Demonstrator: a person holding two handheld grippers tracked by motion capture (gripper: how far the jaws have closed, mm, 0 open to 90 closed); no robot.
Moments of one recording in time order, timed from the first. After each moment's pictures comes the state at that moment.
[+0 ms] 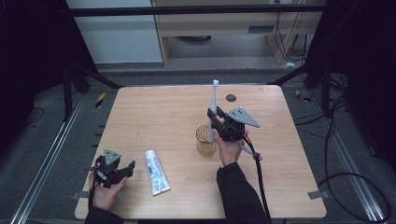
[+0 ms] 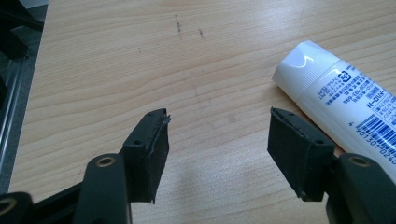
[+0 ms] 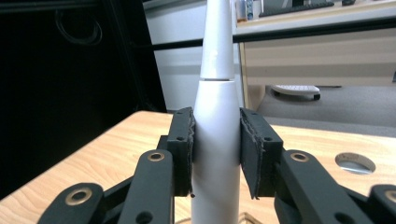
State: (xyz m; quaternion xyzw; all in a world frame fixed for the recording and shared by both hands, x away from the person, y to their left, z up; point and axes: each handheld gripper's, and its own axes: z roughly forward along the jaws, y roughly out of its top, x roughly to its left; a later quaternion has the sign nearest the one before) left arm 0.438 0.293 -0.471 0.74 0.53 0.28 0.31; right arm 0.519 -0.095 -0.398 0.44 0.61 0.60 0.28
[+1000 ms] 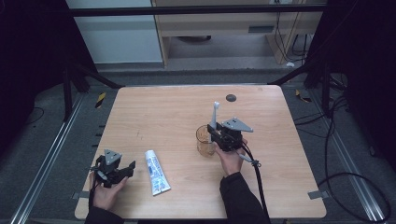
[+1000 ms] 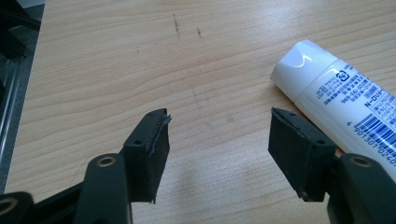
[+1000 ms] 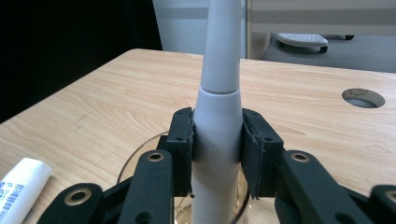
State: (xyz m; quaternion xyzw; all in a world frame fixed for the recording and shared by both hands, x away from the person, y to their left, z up) left arm 0.438 0.292 -0.472 0.74 0.53 0.28 0.31; right arm 0.515 -0.096 -0.436 0.45 0.68 0.52 0.25
